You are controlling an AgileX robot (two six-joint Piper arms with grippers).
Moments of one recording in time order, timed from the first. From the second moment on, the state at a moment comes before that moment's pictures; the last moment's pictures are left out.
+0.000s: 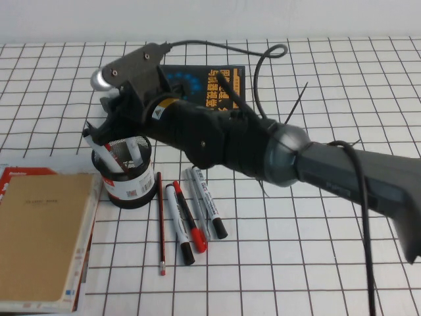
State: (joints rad) right arm 0.85 2.16 -1.77 0.45 -0.05 -0.40; left arm -0.01 -0.01 0.03 -0.03 0.38 0.12
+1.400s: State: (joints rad) right arm 0.59 2.21 -1.78 0.36 0.78 -0.05; left arm -0.01 -0.01 0.03 -0.03 0.38 0.12
